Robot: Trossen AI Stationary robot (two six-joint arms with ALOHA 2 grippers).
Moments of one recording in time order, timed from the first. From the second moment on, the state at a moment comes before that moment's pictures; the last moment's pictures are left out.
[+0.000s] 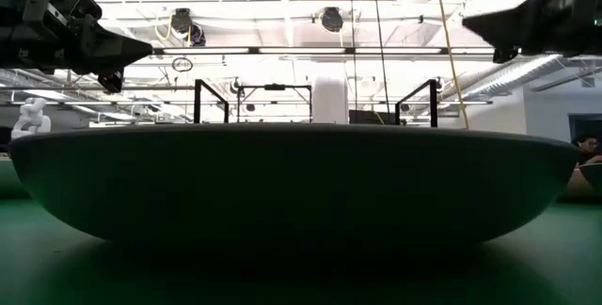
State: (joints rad) left arm 0.30 0.01 0.01 0.05 0.24 -0.16; right arm 0.05 0.05 0.02 0.23 0.18 -0.12
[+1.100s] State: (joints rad) left arm 0.30 0.01 0.01 0.06 0.24 -0.16; right arm 0.05 0.49 0.41 -0.34 0.55 0.02
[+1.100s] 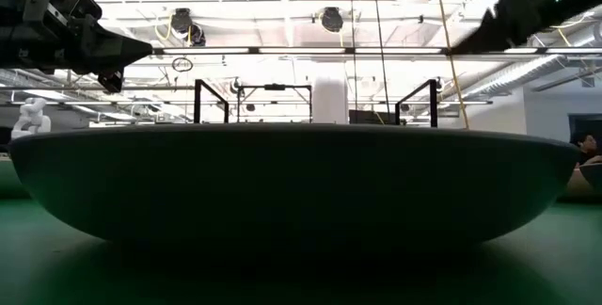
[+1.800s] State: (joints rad) left arm 0.30 0.01 0.01 0.06 0.24 -0.16; right arm -0.06 0.87 0.41 -0.50 0.61 0.12
